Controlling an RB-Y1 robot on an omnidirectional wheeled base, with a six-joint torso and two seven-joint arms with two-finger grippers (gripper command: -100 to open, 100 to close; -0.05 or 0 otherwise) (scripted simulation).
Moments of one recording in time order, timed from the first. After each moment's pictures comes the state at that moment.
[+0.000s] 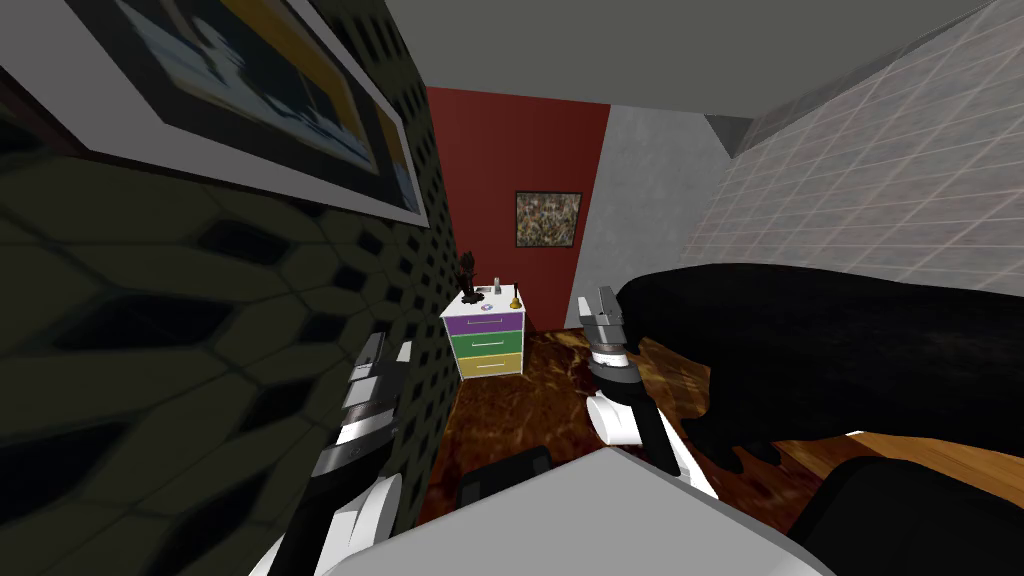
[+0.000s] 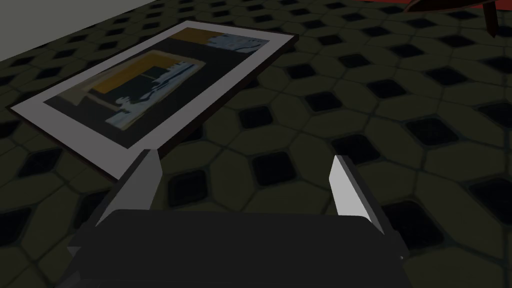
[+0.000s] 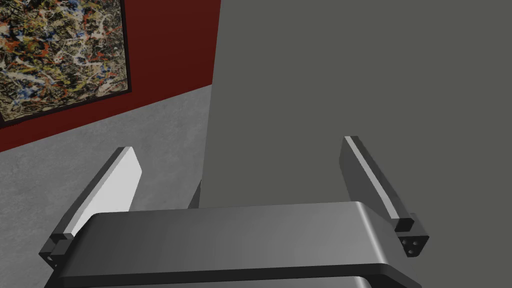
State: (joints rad) left arm 0.54 -0.01 -0.04 -2.26 -0.10 -0.40 0.11; right arm 0.48 0.01 -0.03 -2.39 0.05 -0.52 0.11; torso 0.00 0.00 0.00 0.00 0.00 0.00
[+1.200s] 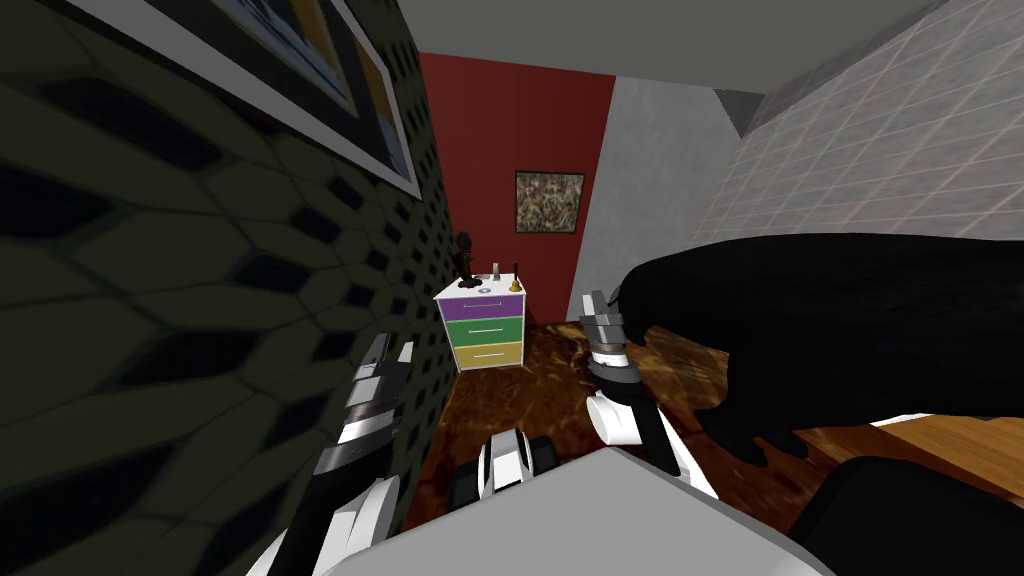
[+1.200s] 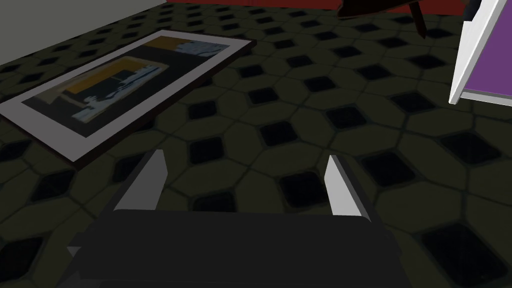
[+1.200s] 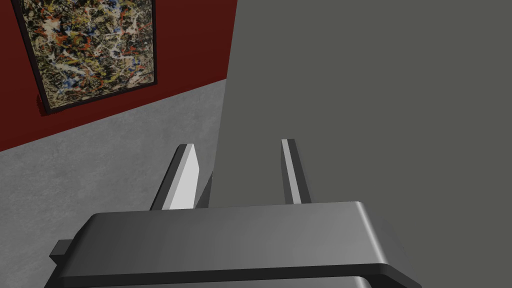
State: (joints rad) left arm 0.53 0.03 -0.04 -2.25 -0.10 -0.40 0.11; right arm 0.48 0.01 -0.03 -2.39 0.05 -0.52 0.11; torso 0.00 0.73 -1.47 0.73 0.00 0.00
